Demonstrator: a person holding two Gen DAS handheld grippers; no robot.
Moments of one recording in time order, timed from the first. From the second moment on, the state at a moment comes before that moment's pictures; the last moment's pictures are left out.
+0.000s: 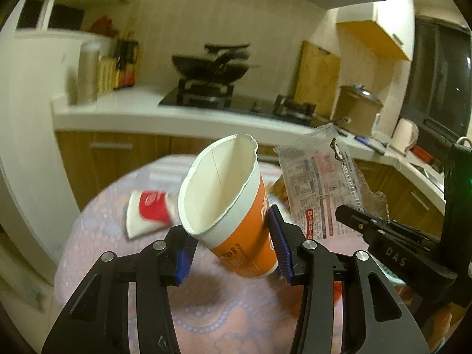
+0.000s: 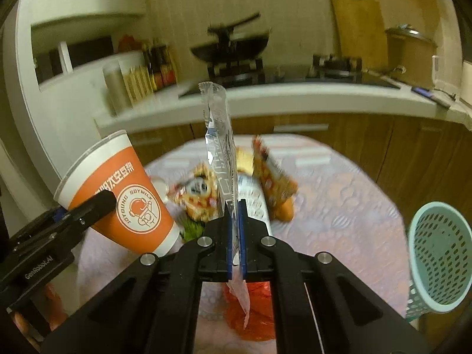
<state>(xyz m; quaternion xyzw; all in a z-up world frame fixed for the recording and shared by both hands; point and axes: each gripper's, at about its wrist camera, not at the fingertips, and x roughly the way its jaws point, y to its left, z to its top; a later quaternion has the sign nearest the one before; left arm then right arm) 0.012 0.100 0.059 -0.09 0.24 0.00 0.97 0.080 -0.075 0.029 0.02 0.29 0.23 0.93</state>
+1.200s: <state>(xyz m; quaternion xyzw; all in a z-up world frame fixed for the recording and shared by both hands) 0.162 -0.246 -0.034 0.00 0.37 -0.25 0.90 0.125 -0.430 -0.093 0.20 0.40 -0.07 0.89</state>
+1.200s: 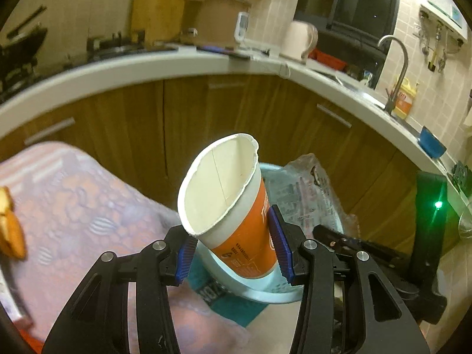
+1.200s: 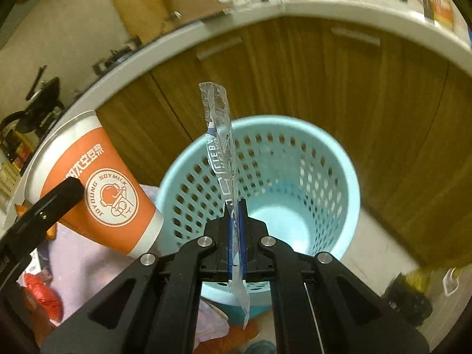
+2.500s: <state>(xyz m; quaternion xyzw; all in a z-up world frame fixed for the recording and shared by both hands) 0.127 -0.216 -0.028 0.02 0.36 -0.22 0.91 0.105 -0.411 -0.077 0.17 0.40 -0.09 0.90</state>
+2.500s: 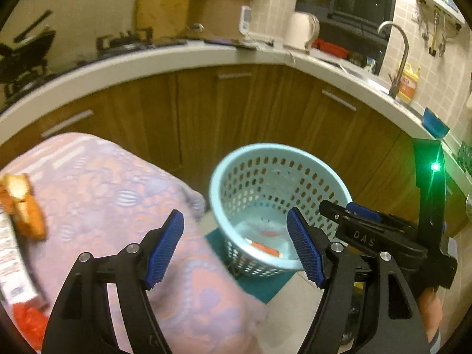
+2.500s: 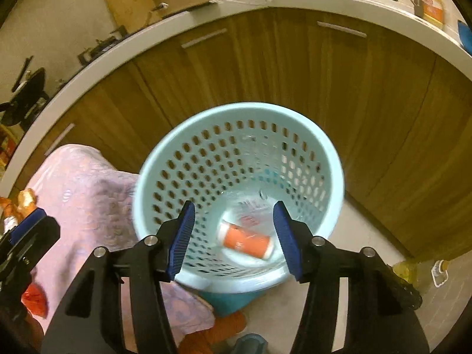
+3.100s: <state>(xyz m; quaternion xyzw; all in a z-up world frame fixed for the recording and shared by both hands) 0.059 0.000 0.028 -0.08 0.28 -0.02 0.96 0.073 -0.203 -0.009 0.04 0.32 0.16 0.93</state>
